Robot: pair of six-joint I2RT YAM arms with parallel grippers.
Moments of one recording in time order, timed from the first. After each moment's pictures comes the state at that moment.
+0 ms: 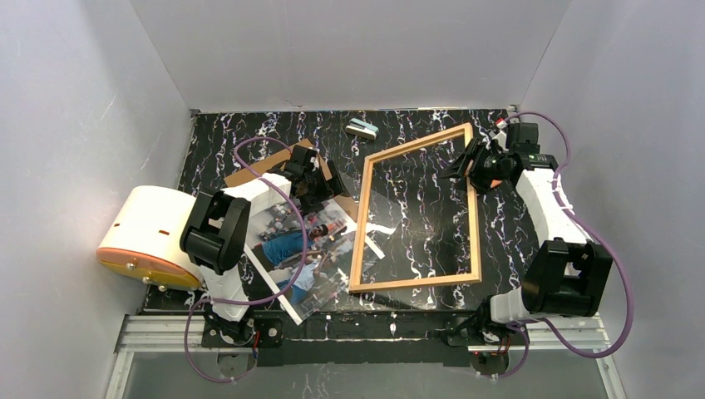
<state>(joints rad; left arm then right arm) -0.42 1.82 1.12 -0.24 0.22 -0.75 -0.05 1.42 1.18 -0.68 -0.62 0.50</state>
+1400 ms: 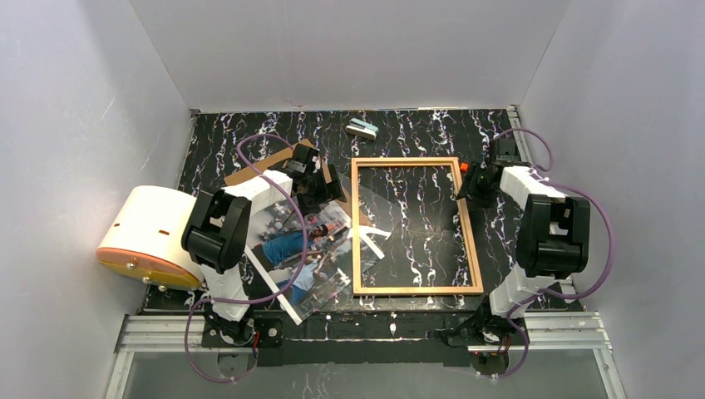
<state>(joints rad) -0.43 1.83 1.16 -0.35 0.18 -0.65 -0.07 1.69 1.07 -0.47 -0.17 0.31</state>
